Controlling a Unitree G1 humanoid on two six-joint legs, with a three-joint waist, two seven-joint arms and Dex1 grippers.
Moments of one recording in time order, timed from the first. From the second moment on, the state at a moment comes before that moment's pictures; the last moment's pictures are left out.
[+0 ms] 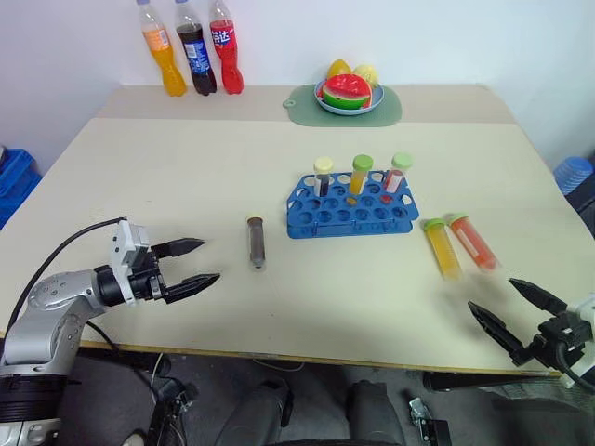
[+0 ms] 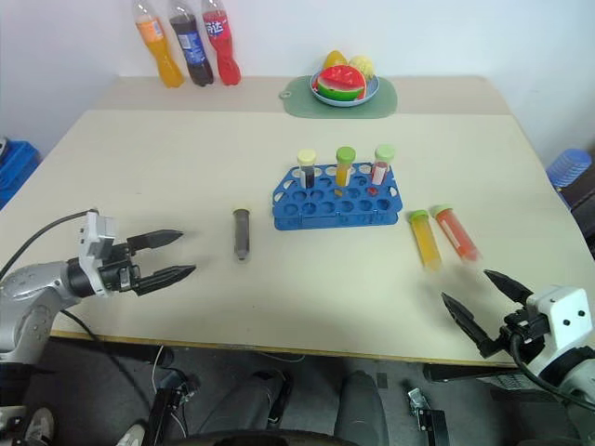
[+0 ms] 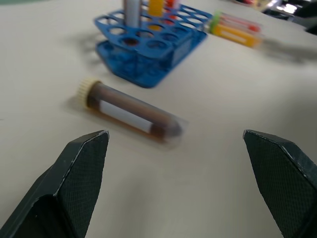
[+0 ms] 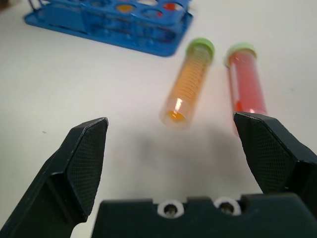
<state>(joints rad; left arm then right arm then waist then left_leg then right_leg) -0.09 0.78 0.21 -0.02 -0.60 0.30 -1.21 0.55 -0.61 -0.61 -0.47 0.53 0.25 0.74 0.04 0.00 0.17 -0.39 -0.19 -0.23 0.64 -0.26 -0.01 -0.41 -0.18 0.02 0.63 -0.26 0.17</state>
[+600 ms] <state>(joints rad) -0.17 0.71 0.14 -0.12 -0.60 0.34 -1.20 0.29 -0.77 -0.56 -0.42 0.48 0.43 0.67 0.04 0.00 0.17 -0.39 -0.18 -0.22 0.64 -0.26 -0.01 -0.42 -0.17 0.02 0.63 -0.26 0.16</state>
